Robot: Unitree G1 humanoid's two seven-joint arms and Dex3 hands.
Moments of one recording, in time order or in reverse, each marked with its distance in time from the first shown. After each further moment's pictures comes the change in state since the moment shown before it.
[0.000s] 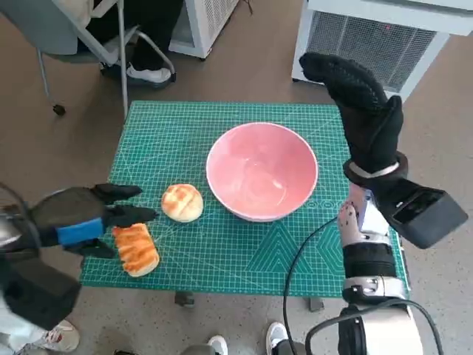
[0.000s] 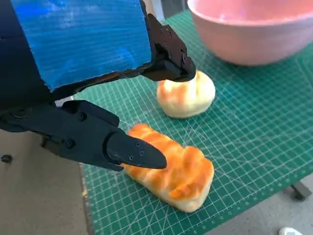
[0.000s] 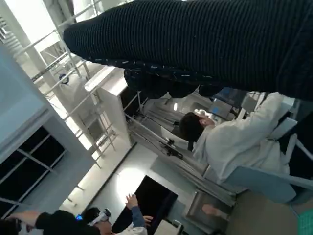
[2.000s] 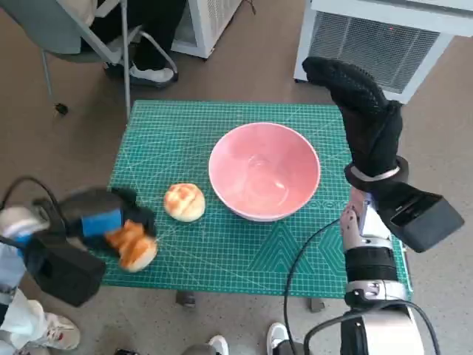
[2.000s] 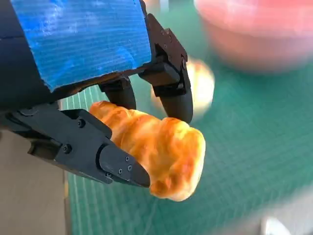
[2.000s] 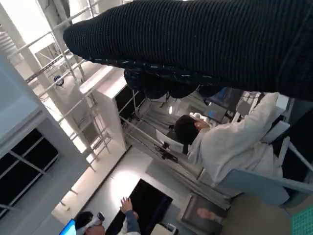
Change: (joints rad) left arm -0.179 -0.039 -0.041 -0.041 -0.124 0.194 -0.048; right arm 0.028 -0.009 0.008 -0.015 -0.032 -0.007 -0.044
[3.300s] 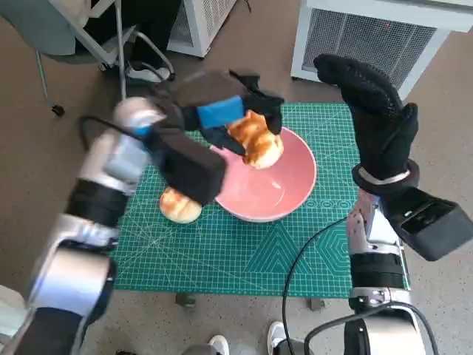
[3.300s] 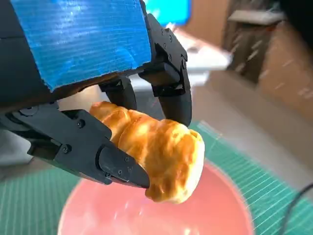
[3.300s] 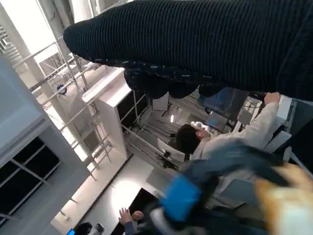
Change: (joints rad) left arm -0.736 -0.602 -0.304 0.791 0.311 -0.048 0.331; right arm 0.050 -0.010 0.006 -0.138 -0.005 0.050 -0.048
